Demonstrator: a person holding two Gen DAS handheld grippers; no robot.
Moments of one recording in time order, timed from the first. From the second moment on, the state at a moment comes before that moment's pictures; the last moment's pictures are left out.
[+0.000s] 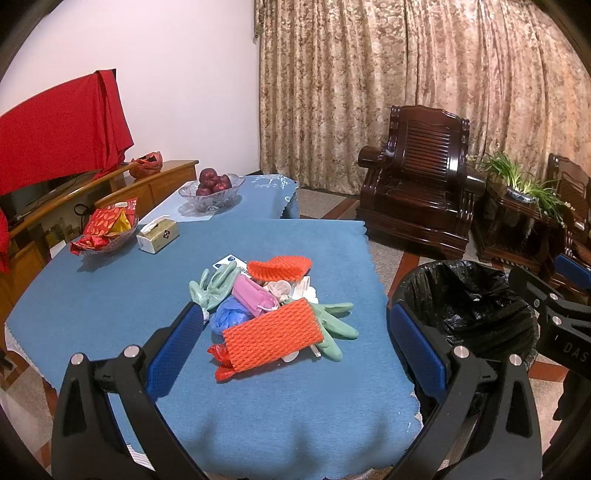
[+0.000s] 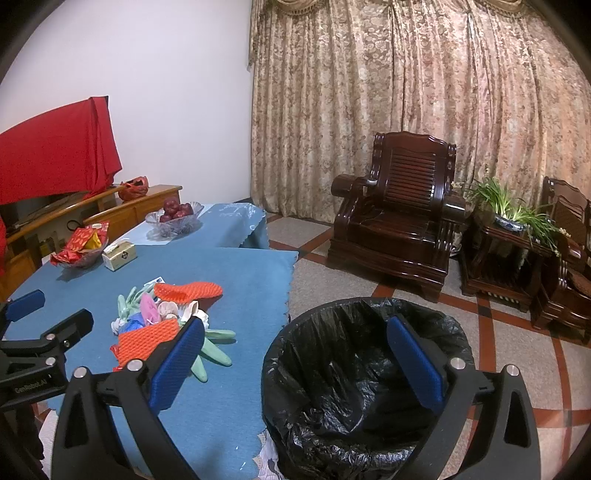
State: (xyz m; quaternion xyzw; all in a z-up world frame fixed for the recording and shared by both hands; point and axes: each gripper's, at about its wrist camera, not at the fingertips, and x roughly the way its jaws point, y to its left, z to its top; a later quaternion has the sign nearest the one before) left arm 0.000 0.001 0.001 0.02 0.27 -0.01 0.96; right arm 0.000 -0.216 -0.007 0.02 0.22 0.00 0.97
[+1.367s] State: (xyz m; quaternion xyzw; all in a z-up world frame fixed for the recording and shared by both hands) left arm 0.001 0.001 0.001 0.02 0.27 -0.01 0.96; right arm 0.002 -0.216 -0.008 0.02 0.23 0.00 0.97
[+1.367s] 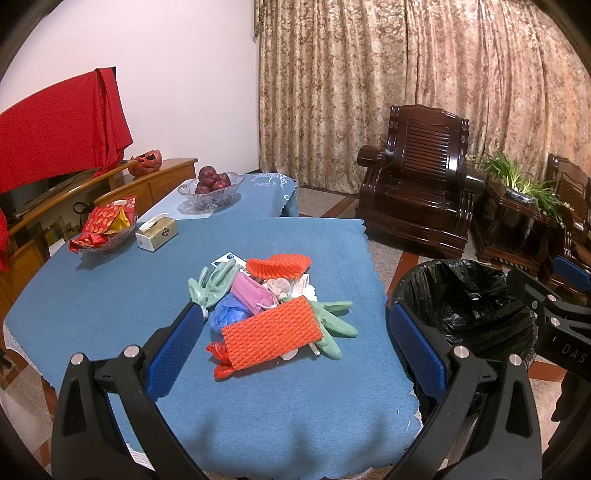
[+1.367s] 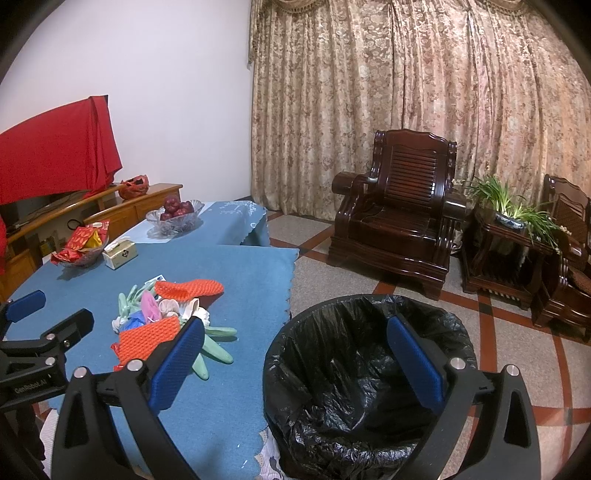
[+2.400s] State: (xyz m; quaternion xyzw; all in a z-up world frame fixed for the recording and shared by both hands) left arm 0.013 0.033 -0.020 0.01 0.27 0.03 0.96; right arm 0.033 -0.182 -0.023 0.00 0.25 0.06 0.97
